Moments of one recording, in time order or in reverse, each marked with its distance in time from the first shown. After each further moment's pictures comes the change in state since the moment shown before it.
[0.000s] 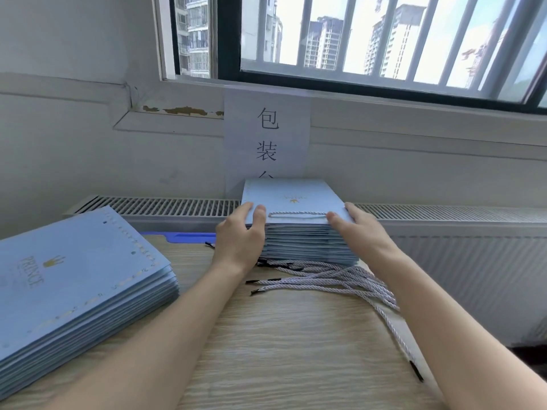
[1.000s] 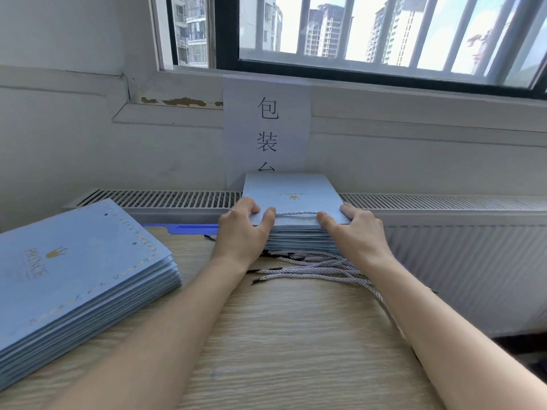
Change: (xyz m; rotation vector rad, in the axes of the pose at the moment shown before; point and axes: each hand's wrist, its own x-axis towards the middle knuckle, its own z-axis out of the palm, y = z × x) left_hand -0.002 -0.006 0.006 0.167 0.045 0.108; right_hand -0.018 0.001 0.015 -0.108 0.114 -0.061
